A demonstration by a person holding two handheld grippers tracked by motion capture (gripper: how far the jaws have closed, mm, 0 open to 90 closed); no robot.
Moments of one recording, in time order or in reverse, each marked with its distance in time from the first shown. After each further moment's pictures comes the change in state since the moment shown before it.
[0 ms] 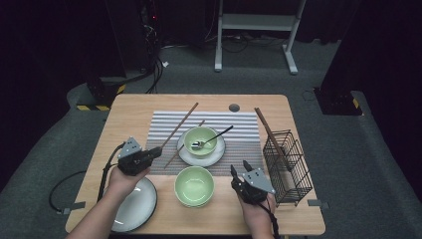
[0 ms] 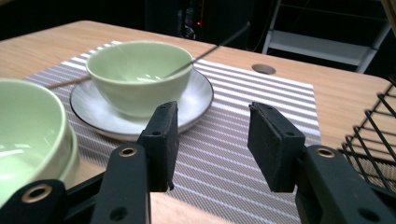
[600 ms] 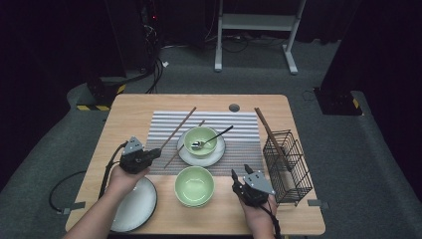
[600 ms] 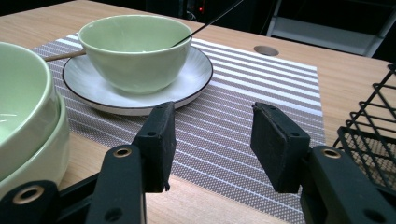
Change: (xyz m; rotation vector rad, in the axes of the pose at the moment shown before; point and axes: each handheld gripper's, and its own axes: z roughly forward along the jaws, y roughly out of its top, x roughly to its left) left arm 0.011 -0.009 0.014 0.094 0.024 -0.027; right arm -0.003 -0.012 0.002 0.045 0.012 -0.008
